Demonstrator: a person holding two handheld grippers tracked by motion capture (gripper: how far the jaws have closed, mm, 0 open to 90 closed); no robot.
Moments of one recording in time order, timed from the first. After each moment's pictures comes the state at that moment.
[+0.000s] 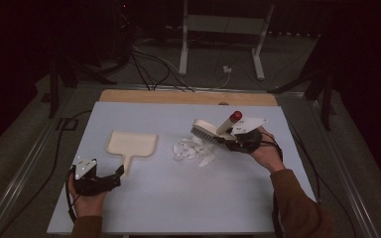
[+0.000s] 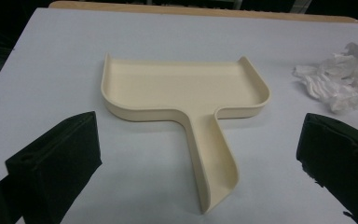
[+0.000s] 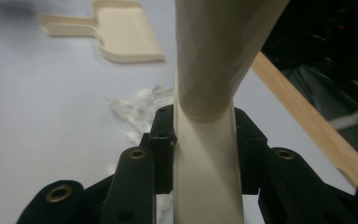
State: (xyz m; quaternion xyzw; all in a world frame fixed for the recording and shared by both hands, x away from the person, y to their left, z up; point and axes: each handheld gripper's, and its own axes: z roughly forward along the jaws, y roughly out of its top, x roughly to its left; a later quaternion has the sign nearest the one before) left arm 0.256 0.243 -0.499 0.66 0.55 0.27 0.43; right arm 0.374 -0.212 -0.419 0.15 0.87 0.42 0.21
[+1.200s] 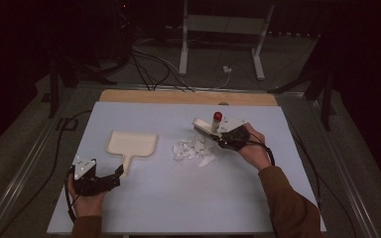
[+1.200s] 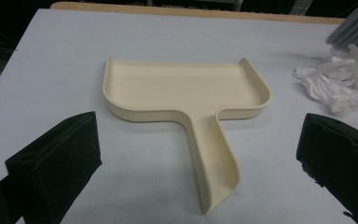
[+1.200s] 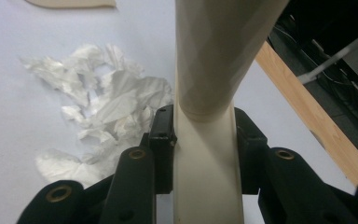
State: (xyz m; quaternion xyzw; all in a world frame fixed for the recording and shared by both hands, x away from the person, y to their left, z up) left arm 0.255 0.244 -0.498 0.66 0.55 0.27 0.43; right arm 0.395 -0.188 -0.448 0.19 0.89 0.34 0.26
